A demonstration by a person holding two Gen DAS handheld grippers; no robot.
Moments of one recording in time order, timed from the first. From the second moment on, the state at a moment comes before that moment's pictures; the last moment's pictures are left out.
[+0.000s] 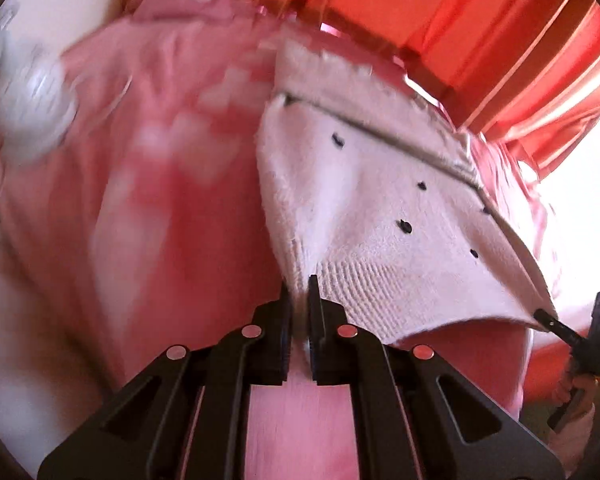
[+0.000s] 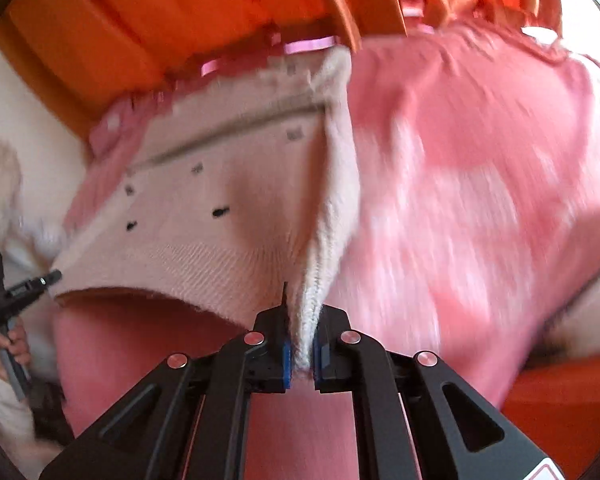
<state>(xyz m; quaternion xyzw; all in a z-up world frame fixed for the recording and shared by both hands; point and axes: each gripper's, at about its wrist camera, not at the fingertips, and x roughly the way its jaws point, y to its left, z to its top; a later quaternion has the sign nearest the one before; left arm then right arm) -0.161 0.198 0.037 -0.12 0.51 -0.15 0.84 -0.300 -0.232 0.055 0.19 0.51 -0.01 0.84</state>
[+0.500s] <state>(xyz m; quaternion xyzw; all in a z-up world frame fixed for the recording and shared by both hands) -0.012 0.152 0.139 -0.13 0.33 -0.15 0.92 -0.157 -0.302 0.152 0.28 0.24 -0.03 0.93</state>
